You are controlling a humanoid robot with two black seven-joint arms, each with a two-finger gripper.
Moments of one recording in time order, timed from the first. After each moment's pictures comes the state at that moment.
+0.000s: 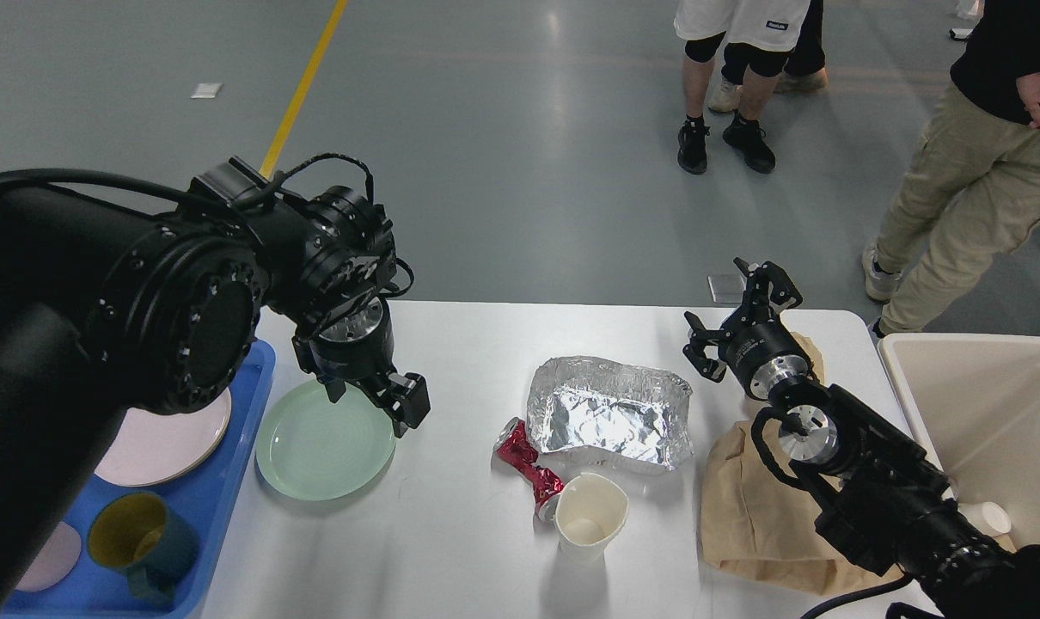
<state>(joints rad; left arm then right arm) -1.69 -0.18 1.48 -0.76 0.32 -0.79 -0.38 0.60 -0.08 0.96 0.54 -0.28 0.19 0.21</state>
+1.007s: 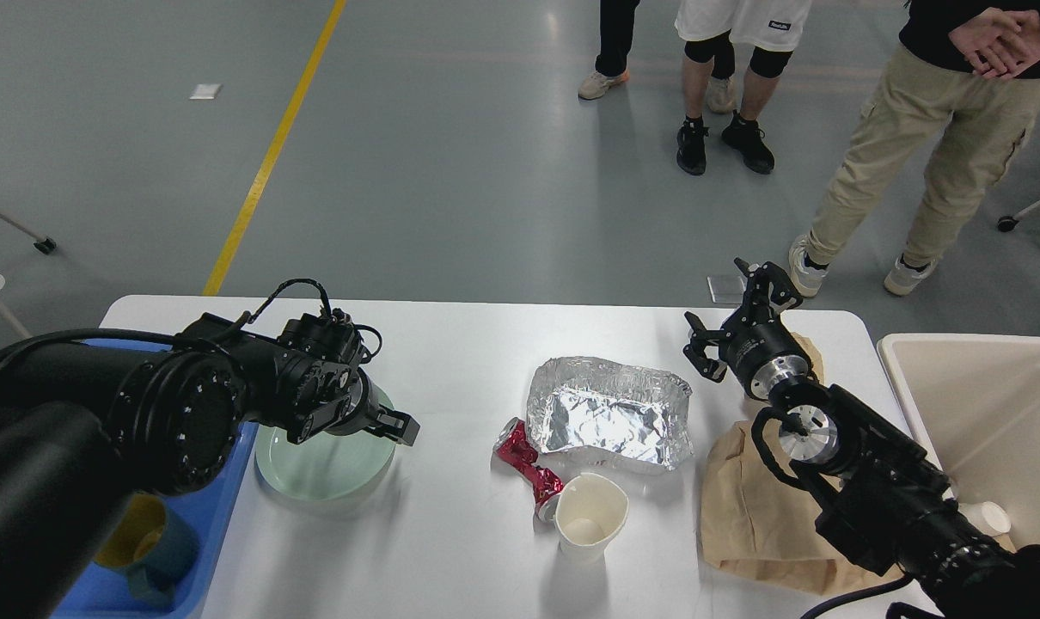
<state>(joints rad) -1.32 -0.12 1.39 -0.59 0.17 -0.40 -0.08 0.60 -0.08 0.96 0.54 -0.28 0.19 0.21</state>
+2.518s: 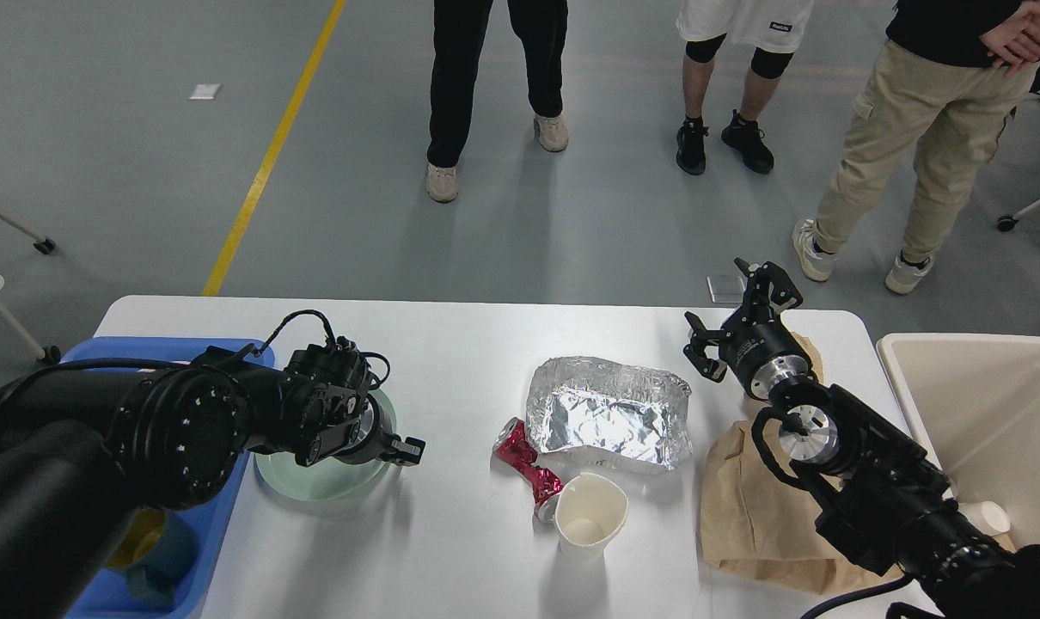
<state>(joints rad) -1.26 -0.12 1.32 -0.59 0.16 -0.38 -0.08 0.60 -0.08 0.96 0.54 -0.28 0.19 0.21</state>
